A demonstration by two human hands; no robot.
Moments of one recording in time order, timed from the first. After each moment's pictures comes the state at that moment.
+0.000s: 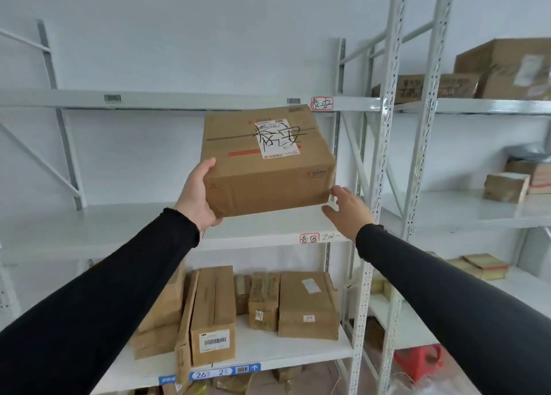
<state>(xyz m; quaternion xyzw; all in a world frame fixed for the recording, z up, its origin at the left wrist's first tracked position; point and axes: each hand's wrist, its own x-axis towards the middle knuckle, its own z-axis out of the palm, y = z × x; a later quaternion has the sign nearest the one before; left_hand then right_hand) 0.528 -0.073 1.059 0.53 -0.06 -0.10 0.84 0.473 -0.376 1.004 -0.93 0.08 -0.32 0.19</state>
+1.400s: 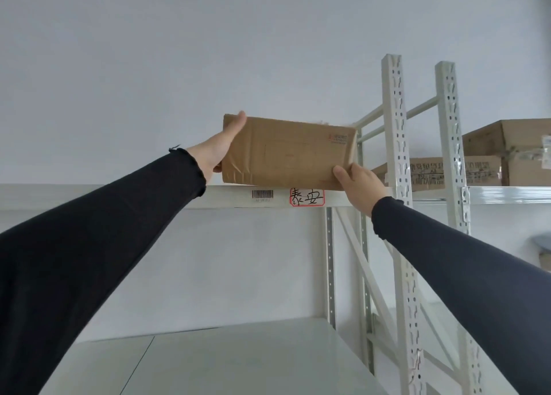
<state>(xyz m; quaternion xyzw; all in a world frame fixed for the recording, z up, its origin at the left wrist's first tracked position) 0.822 -0.292 1.321 0.76 -0.25 0.10 0.59 0.761 -0.587 1.254 -0.85 0.07 -0.48 0.21</state>
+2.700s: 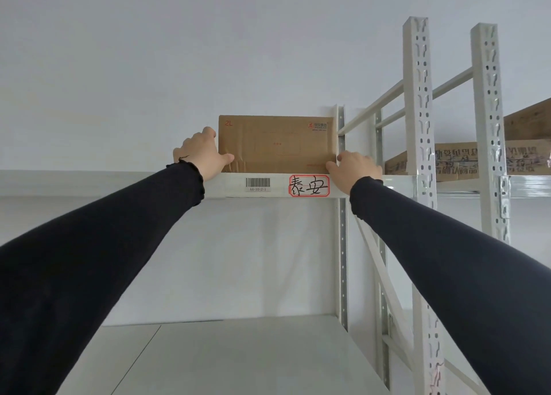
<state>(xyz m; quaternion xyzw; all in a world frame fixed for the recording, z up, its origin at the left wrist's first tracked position) 0.899 -0.312 1.296 0.87 -0.14 0.39 0.26 0.838 -0.603 1.272 -0.87 0.18 -0.46 0.08</state>
